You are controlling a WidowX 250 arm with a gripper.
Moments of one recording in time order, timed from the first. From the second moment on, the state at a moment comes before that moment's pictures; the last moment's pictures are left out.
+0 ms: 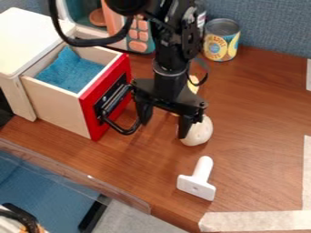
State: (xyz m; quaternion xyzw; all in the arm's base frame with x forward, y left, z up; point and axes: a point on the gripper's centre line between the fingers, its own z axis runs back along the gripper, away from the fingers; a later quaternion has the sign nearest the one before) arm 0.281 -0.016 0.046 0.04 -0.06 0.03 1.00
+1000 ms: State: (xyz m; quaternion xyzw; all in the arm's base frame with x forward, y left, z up) arm 0.276 0.035 0.031 0.09 -0.04 0.08 0.99
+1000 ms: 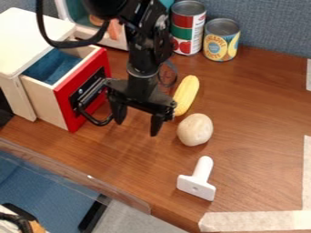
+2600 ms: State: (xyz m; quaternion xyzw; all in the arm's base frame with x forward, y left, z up) arm 0.285 0.093 0.047 0.18 -0.05 0.11 0.98
